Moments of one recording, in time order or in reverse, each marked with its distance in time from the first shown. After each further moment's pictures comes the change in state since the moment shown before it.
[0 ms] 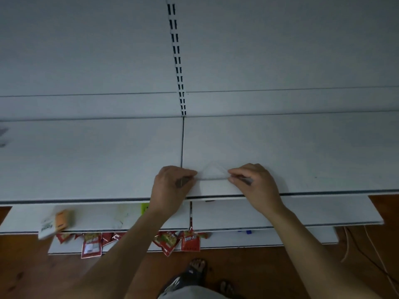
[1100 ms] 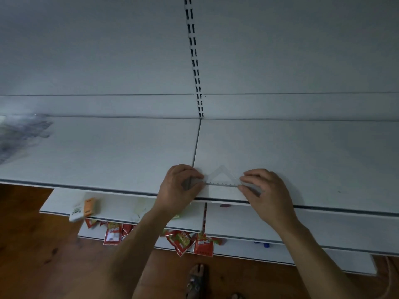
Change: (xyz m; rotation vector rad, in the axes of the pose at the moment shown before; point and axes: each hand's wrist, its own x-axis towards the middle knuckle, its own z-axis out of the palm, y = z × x) left_hand -0.005 0.003 0.001 0.070 -0.005 -0.057; right_hand -0.004 0.013 0.001 -0.105 0.008 -0.130
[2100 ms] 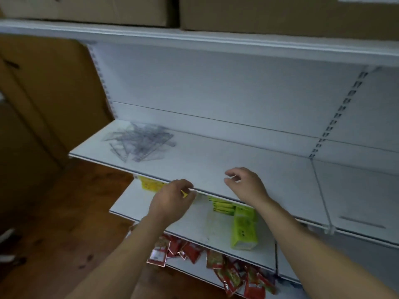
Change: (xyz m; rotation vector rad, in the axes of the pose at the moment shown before) left_hand -0.116 -0.212 -0.304 0.076 0.099 -0.297; right_hand 0.088 -0.343 0.221 0.086 -0.302 0.076
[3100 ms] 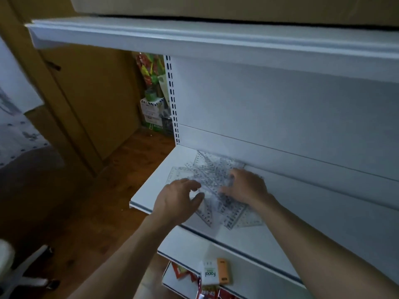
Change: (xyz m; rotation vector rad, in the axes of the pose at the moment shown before) left_hand 0.204 -0.239 -0.171 0.207 0.028 0.060; right_hand 0.262 -0.204 0.224 -0.471 -0.235 0.015
